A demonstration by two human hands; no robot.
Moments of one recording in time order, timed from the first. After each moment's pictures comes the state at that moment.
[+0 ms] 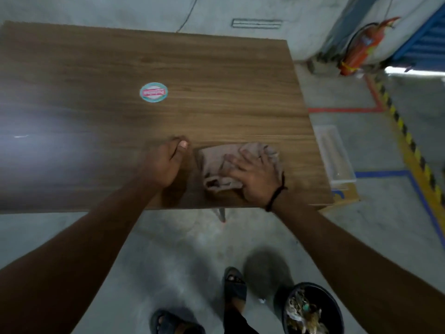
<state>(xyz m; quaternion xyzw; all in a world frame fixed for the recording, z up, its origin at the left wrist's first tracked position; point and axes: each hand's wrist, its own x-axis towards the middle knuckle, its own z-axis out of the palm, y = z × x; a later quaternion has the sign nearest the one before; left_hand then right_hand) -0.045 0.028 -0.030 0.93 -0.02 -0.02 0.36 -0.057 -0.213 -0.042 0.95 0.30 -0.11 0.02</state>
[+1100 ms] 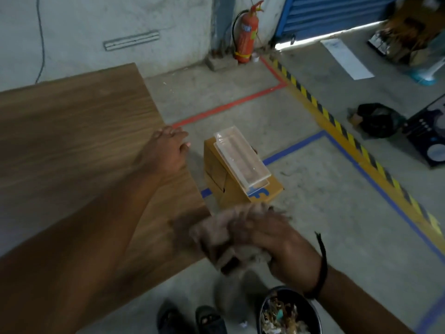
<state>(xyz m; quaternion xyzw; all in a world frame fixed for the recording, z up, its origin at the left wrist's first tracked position) 0.129 -0.294 -0.044 0.94 -0.29 -0.03 0.16 -0.141 -0.467 -0.022 0.94 0.16 0.08 -0.30</state>
